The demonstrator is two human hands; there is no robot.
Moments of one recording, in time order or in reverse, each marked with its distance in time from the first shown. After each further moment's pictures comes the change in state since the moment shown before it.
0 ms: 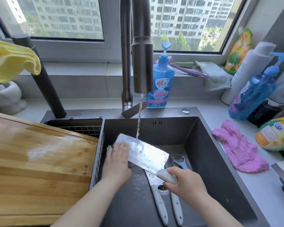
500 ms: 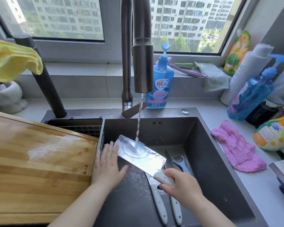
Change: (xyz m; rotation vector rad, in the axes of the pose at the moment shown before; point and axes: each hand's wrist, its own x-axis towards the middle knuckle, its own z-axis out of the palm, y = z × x) left_hand -0.015 -0.020 0.004 -0.042 -0.002 -0.177; right_hand -0.009 -0.007 0.003 0.163 -0.046 0.066
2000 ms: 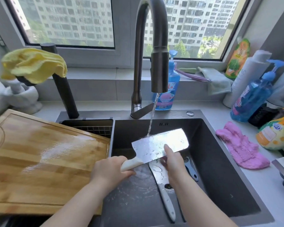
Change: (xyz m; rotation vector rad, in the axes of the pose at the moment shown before) left_hand -0.039 -0.023 -0.057 -0.065 -0.042 0.116; right_hand 0.023 -0.076 0.003 1.360 0.174 0.400
